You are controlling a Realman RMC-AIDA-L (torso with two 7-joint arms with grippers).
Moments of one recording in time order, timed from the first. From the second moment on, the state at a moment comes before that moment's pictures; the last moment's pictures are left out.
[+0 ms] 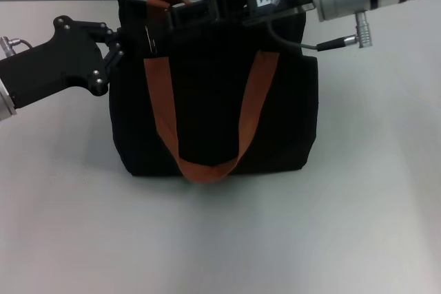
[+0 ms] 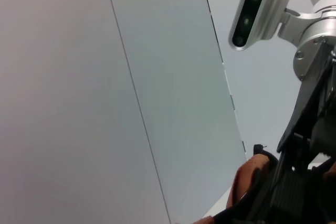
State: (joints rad) left arm -0.51 -2.06 0.59 0.59 1.75 1.54 -0.81; right arm 1.00 2.04 -1.02 -0.60 -1.85 -1.44 2.35
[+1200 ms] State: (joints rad) left arm -0.52 -2.06 0.58 0.59 1.74 1.57 -0.81; right arm 1.01 2.07 -1.09 -0.61 -1.85 -1.37 2.38
